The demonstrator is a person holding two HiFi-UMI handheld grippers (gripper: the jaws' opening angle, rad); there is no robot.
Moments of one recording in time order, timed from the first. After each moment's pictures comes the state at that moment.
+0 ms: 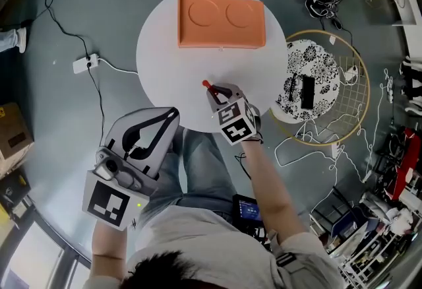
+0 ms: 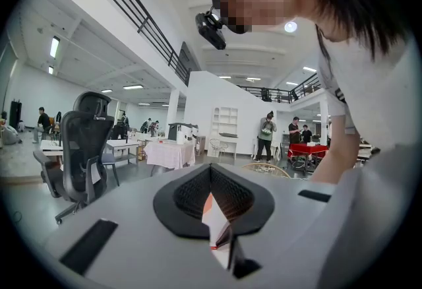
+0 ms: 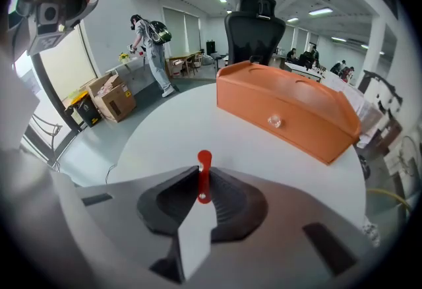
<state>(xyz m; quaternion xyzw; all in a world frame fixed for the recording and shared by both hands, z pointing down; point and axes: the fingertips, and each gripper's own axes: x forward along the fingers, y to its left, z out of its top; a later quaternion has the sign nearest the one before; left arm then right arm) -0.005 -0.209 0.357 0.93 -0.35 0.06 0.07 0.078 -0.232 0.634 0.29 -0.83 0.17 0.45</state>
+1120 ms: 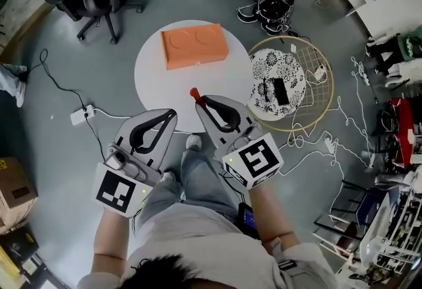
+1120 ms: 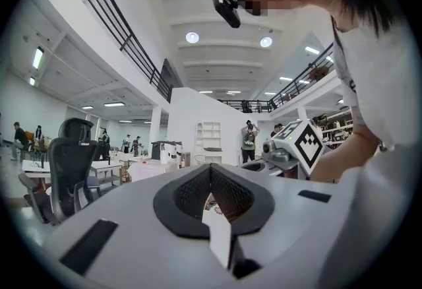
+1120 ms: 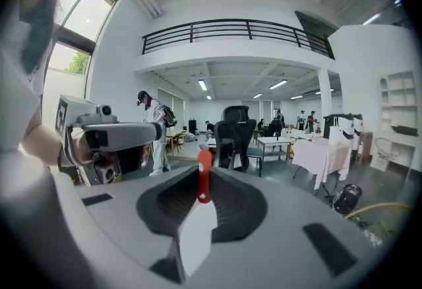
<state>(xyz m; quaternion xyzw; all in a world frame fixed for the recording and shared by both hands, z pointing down) -0.023 -0.135 0.293 0.96 -0.29 0.01 0.01 0.031 -0.160 0.336 0.44 -0.89 0.06 0.12</state>
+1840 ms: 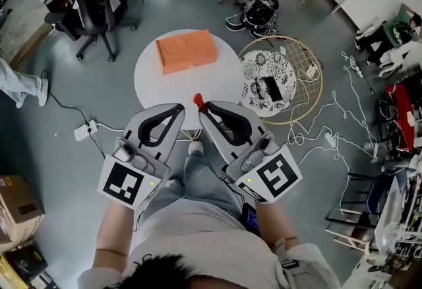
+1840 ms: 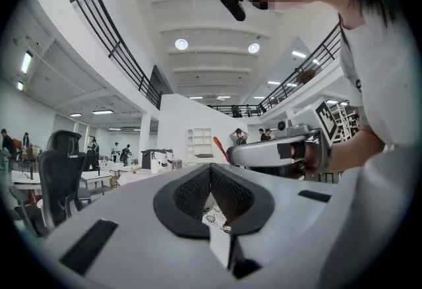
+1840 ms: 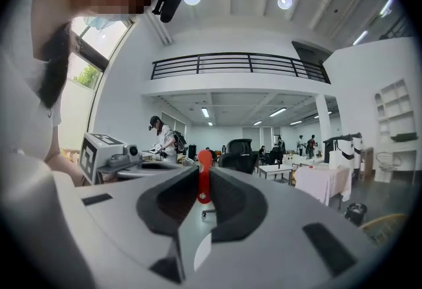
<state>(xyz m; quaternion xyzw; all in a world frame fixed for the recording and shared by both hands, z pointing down) -0.014 -0.087 0.259 0.97 -0.25 -0.02 -0.03 0.018 -0.075 0.240 0.44 -0.90 -0.02 0.02</state>
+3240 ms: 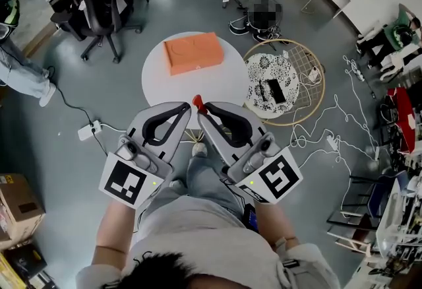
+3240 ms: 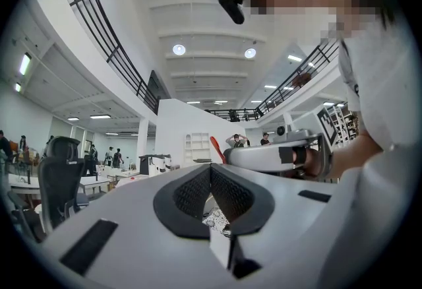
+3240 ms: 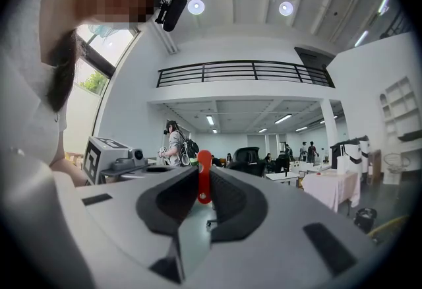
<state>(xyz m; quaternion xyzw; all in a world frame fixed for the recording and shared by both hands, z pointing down) -0.012 -0.078 0.238 0.97 -0.24 -0.03 -0.04 0.008 -0.064 0.219 0.43 -0.90 -0.04 -0.01</state>
